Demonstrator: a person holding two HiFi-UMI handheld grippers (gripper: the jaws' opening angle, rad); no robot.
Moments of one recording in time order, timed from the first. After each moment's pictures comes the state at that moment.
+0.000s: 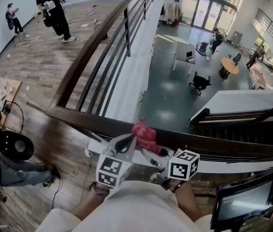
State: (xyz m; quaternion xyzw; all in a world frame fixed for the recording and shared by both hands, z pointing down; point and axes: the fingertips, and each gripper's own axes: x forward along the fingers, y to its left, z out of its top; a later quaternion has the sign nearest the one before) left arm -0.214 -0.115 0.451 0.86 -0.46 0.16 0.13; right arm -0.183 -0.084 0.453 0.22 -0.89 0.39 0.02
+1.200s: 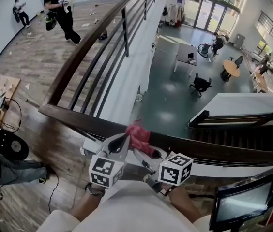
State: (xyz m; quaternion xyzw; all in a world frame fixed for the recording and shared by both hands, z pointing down) left arm -0.175 -0.124 0.445 0.85 -0.50 0.13 0.14; right arm -0.143 -0.089 0.440 0.22 -0.90 0.38 0.01
